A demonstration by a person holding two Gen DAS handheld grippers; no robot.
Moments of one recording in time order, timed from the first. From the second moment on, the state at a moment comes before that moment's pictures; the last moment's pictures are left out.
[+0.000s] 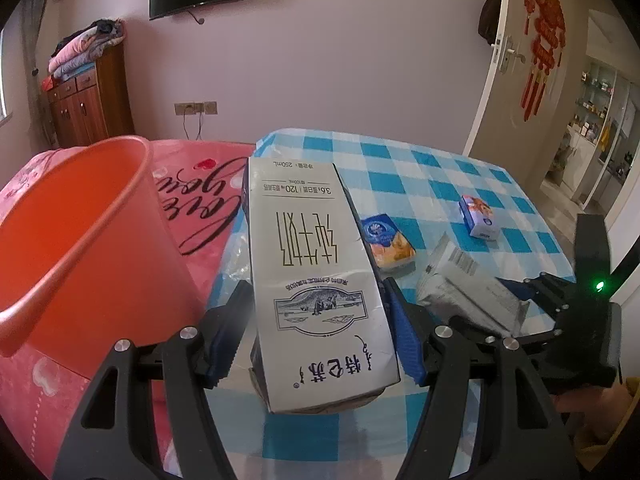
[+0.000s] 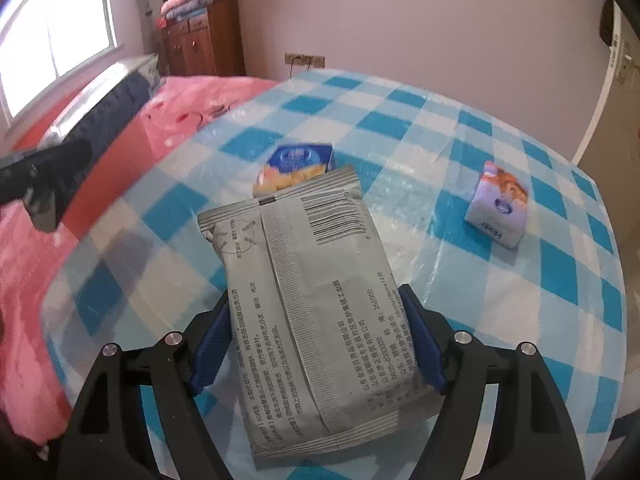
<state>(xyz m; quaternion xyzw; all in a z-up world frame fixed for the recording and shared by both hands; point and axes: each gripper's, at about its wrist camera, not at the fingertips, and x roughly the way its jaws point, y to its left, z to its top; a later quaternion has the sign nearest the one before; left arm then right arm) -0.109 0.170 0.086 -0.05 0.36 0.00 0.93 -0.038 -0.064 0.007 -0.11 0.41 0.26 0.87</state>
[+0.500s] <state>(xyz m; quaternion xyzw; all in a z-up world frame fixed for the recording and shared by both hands) -0.121 0.195 0.134 -0.04 0.30 0.04 0.95 -0.038 -0.040 0.086 -0.04 0.38 0.31 0.87</state>
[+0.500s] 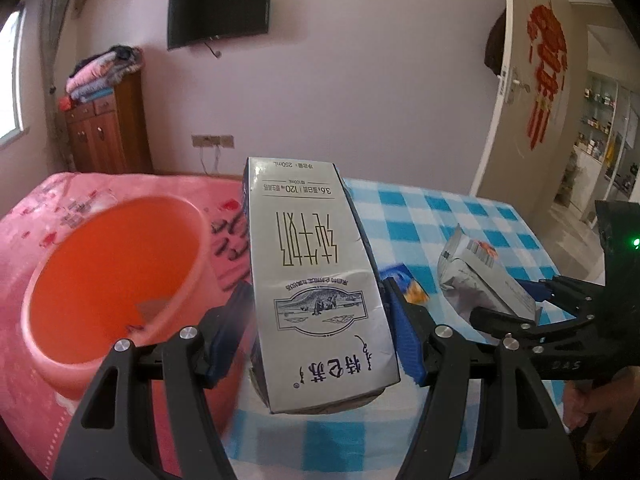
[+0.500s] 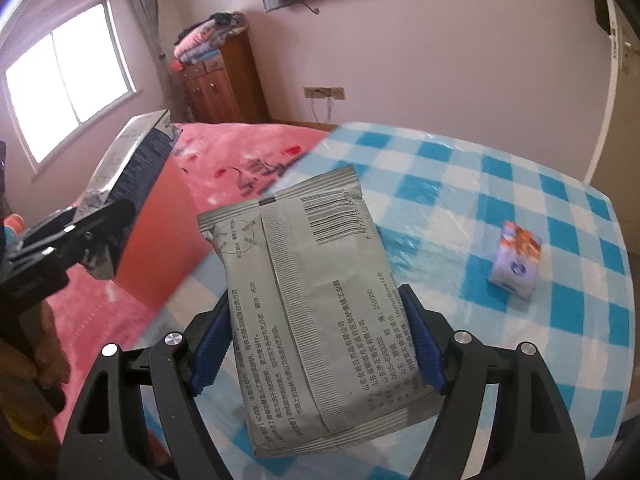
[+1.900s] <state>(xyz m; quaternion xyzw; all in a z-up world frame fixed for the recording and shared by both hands) -0.144 0.352 0.122 -0.13 0.30 0.22 0.92 -0.002 0.199 0.154 0.06 0.37 0.49 0.78</state>
